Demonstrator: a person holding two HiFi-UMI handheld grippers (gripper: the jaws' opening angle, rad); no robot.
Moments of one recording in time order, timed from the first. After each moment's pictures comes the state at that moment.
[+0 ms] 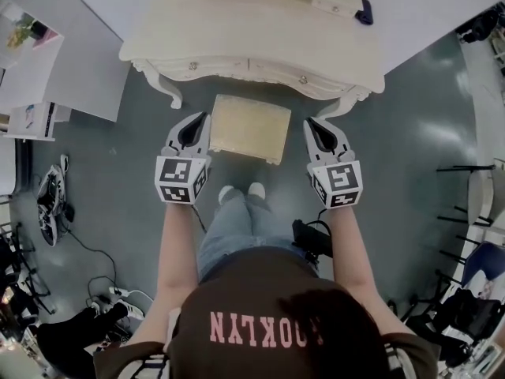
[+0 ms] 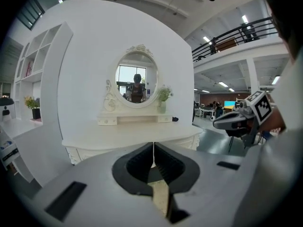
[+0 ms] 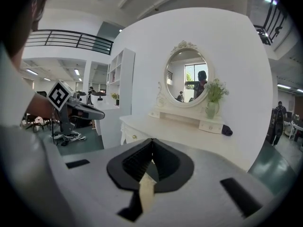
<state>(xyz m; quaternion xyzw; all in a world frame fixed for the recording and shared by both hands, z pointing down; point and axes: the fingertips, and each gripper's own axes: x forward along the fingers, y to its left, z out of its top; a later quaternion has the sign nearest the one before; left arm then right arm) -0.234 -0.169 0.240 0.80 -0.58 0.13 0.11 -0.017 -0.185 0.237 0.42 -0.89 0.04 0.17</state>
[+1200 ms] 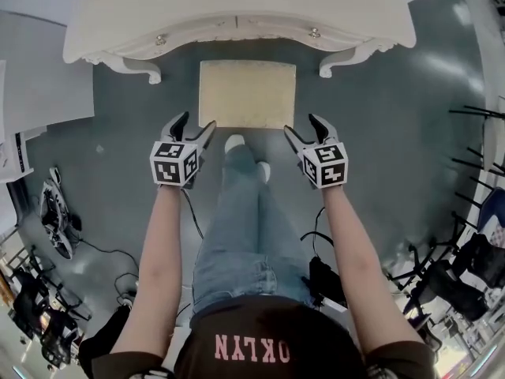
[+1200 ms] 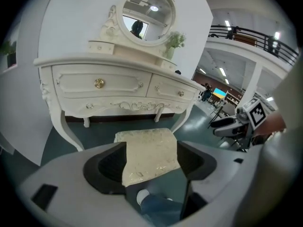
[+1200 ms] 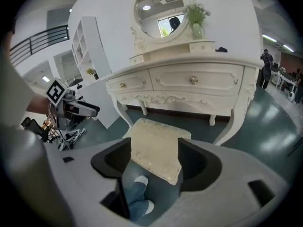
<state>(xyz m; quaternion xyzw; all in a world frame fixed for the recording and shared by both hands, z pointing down) -0.275 -0.180 0.506 0.79 -0.45 0.27 0.33 -0.035 -0.160 0.517 0.44 -0.79 0.29 0.30</state>
